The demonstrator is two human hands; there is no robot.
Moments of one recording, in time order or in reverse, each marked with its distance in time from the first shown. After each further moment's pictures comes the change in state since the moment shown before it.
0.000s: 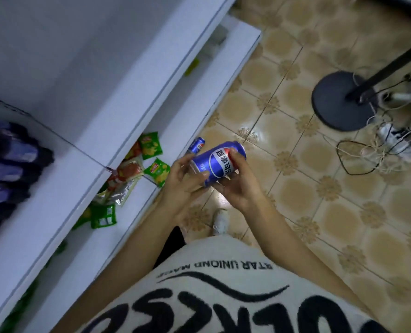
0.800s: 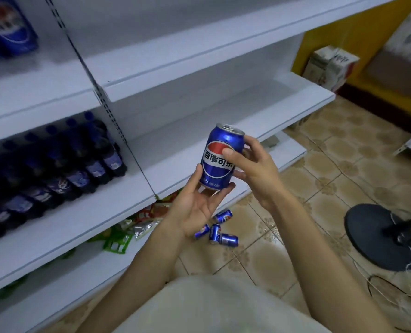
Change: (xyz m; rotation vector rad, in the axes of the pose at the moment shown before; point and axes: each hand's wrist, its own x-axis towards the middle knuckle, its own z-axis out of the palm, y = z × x) left_hand -0.095 0.084 0.001 -0.730 -0.163 0.151; right_hand -0.111 -0.059 0.128 -0.879 -0.609 -0.581
